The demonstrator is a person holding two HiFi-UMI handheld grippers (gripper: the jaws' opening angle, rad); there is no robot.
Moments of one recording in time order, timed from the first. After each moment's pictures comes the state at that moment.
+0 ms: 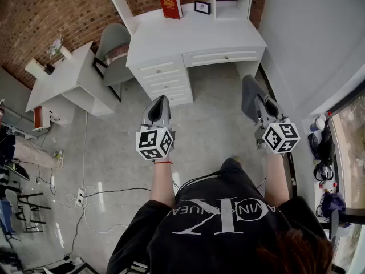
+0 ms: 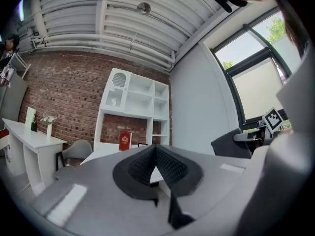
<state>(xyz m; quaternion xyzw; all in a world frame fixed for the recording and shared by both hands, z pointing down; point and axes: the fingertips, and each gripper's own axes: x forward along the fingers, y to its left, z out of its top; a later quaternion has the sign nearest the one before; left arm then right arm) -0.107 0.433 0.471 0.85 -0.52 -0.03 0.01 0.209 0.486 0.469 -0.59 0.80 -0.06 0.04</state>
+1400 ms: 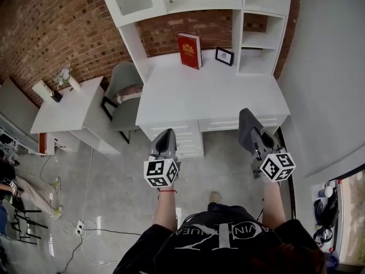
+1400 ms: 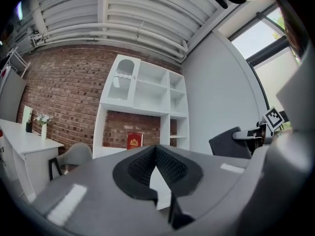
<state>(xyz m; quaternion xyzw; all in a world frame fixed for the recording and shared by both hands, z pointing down) -0.114 0.155 0.461 0.83 -0.55 -0.03 0.01 0.190 0.184 0.451 -0.54 0.84 -0.08 0.08</state>
